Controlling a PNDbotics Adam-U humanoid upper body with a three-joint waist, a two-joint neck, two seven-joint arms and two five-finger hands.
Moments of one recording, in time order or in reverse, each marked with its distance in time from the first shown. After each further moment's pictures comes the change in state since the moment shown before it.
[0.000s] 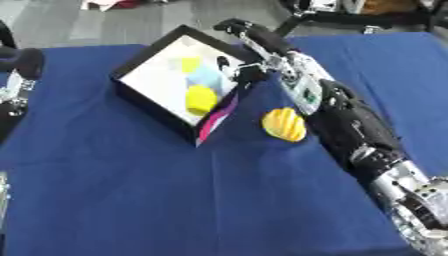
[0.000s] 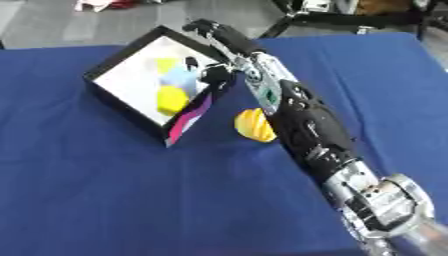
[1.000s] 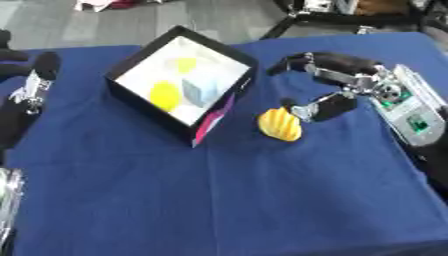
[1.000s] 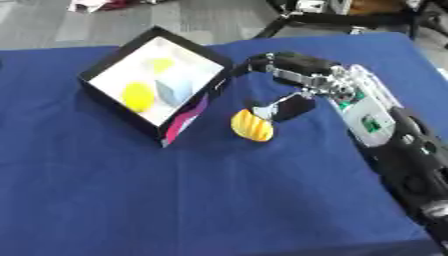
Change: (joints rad) left arm 0.026 0.018 0.014 0.009 -0.007 0.010 0.014; right arm 0.405 -0.329 0.103 -0.604 -0.258 0.056 0.528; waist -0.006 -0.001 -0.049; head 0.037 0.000
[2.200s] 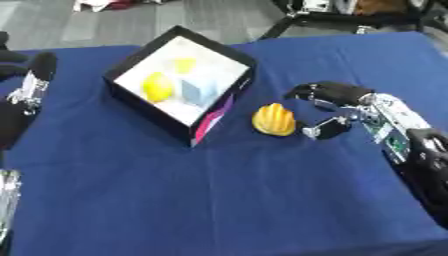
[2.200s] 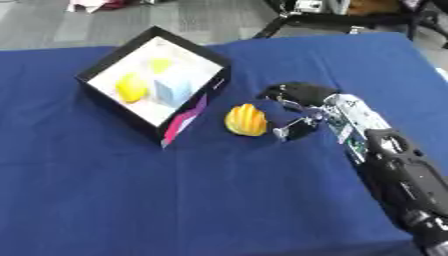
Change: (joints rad) left arm 0.001 0.001 0.005 0.000 0.000 0.000 -0.006; right arm -0.052 0.087 -0.021 0.289 0.351 -0.049 -0.177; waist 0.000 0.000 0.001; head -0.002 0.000
